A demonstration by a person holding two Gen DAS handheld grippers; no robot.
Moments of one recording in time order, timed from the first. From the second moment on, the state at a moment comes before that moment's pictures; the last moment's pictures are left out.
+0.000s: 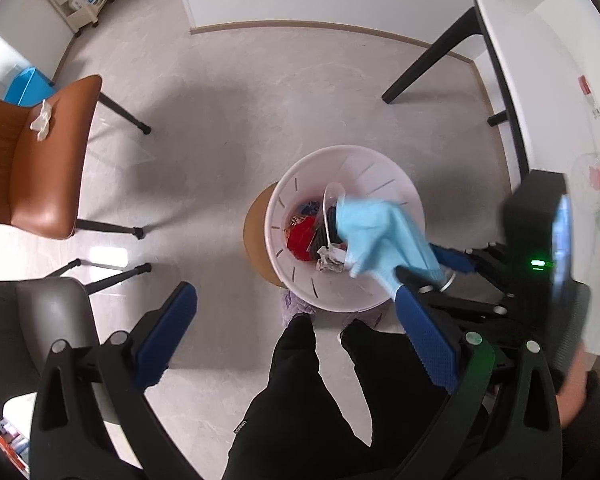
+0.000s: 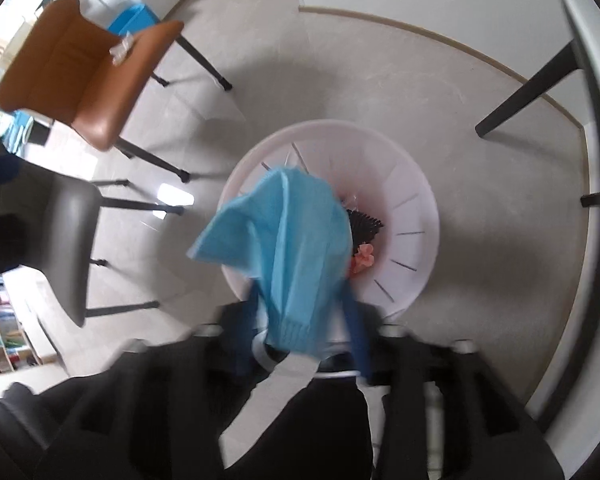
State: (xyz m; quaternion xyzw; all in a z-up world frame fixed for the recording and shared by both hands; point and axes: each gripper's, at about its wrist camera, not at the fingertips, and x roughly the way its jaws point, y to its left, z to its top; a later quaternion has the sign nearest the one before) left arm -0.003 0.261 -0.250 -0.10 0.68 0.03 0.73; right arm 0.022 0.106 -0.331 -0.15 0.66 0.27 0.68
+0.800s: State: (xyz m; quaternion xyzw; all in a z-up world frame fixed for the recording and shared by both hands) left arm -0.018 0.262 -0.193 -0.10 0.62 0.03 0.77; right arm 0.014 0.094 -0.250 -0.13 0.62 0.25 0.73
